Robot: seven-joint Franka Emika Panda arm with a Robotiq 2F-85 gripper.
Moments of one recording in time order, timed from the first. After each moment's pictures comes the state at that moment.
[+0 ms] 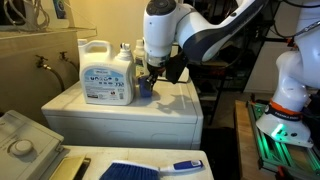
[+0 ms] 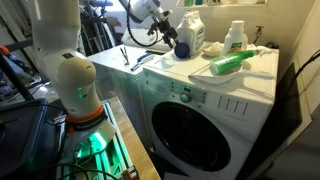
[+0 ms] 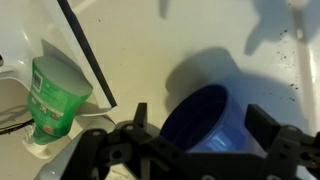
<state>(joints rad) 0.34 0.26 0.25 -1.88 -0.73 2.00 0.95</state>
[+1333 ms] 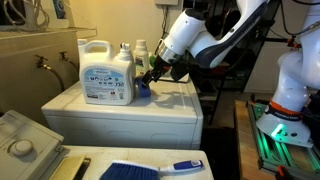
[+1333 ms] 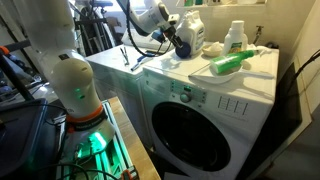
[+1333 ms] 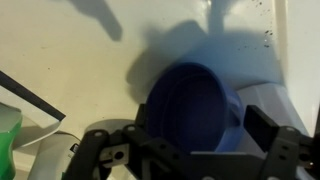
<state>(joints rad) 0.25 0.13 0.12 -2.21 -0.75 2.78 1.13</state>
